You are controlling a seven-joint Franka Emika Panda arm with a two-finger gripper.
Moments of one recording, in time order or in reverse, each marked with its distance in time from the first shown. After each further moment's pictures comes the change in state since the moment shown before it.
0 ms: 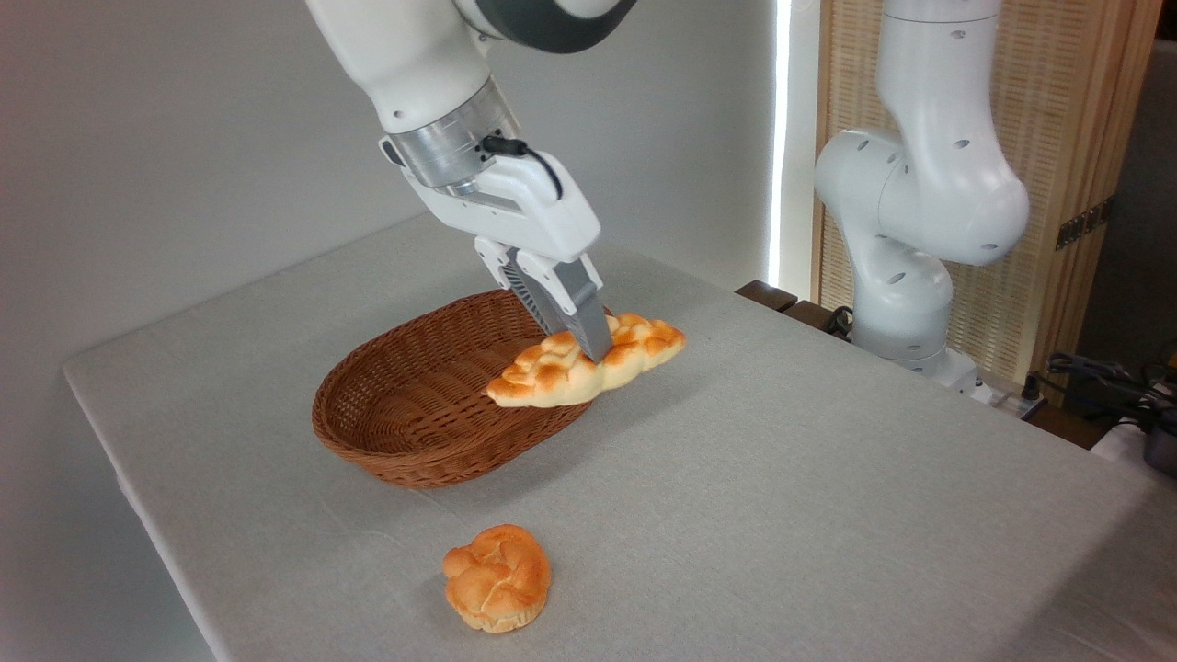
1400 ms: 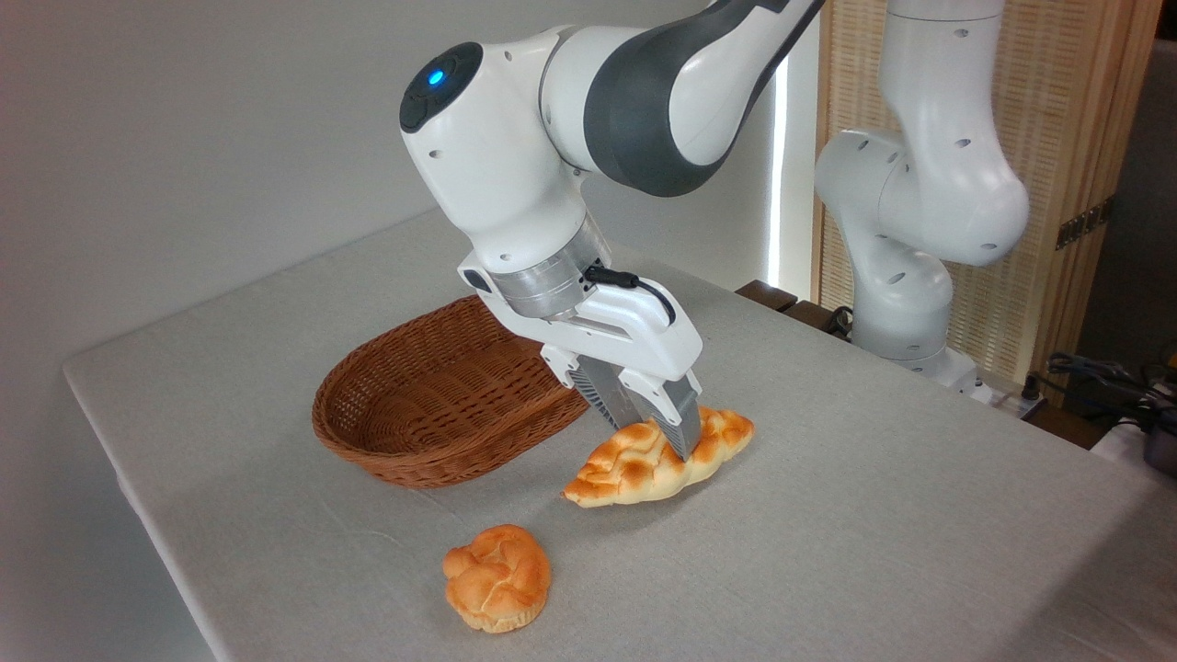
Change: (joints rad) arm -0.003 -0.015 0.128 -0.243 0.003 0.193 -0.014
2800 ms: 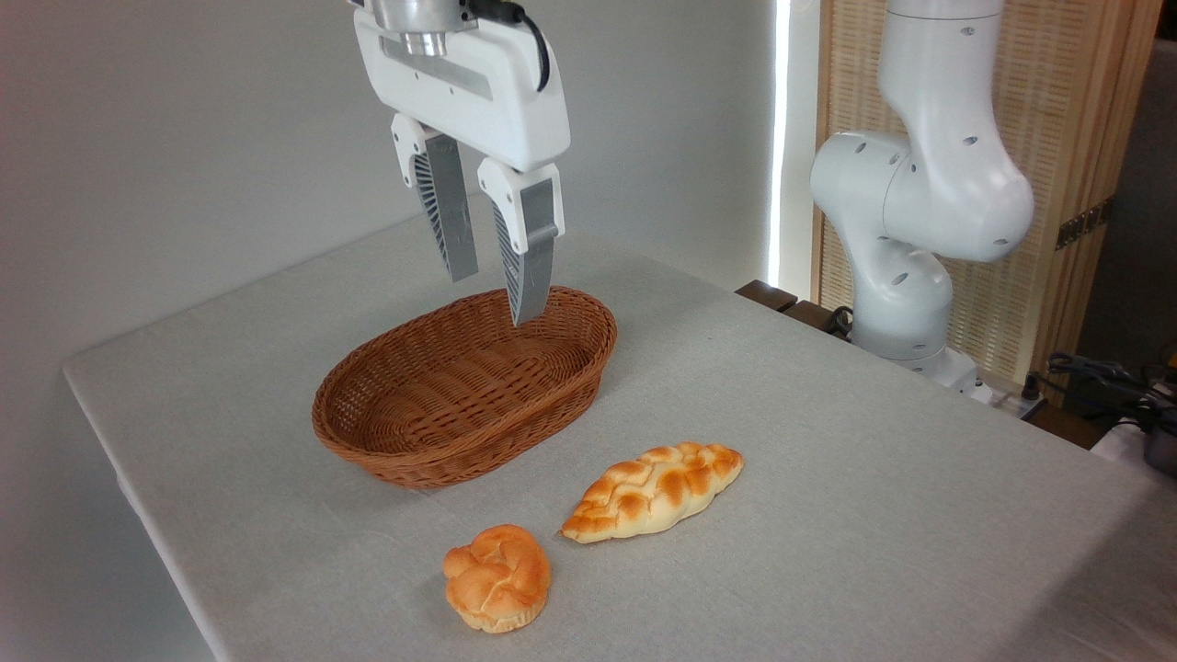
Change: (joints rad) arm 0.122 -0.006 -0.160 0.423 -0.150 -0.084 0.149
